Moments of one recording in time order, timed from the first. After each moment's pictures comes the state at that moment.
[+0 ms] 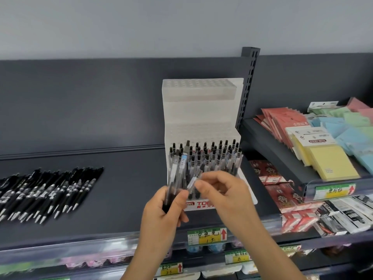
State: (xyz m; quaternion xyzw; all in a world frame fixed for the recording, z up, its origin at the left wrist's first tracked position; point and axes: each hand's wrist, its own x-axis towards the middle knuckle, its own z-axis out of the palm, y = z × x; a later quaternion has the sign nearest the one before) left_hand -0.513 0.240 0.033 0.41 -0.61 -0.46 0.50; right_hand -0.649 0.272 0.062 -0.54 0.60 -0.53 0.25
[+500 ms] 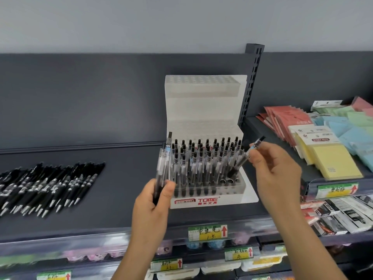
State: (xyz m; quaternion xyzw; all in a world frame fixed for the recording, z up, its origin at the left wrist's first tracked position) left_hand -0.501 0.233 0.032 0.46 -0.62 -0.38 0.51; right_hand -0.705 0.273 0.077 -0.47 0.69 -0.56 0.01
